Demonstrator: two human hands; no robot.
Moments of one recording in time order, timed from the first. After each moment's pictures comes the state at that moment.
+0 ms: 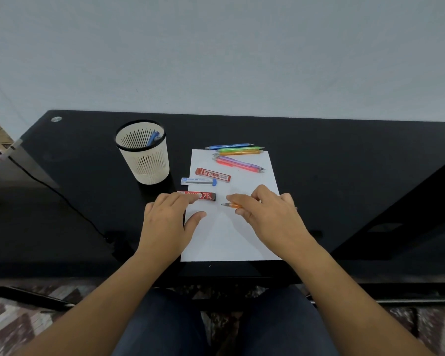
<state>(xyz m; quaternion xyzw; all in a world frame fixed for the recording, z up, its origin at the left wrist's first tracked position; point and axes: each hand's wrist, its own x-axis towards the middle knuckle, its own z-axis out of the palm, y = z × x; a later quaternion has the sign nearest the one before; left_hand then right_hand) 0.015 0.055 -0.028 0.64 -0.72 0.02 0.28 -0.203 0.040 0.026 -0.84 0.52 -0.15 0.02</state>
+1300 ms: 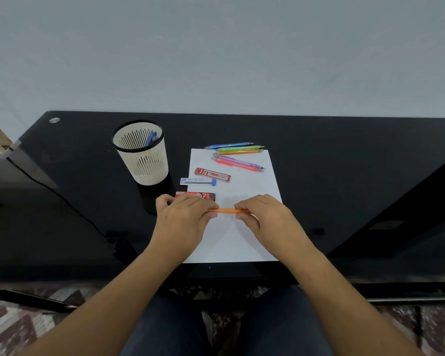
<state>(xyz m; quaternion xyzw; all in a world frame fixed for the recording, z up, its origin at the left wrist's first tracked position) -0.002 0.049 -0.021 0.56 -0.77 0.06 0.30 -0.202 0.039 0.020 -0.82 0.52 -0.17 0.14</state>
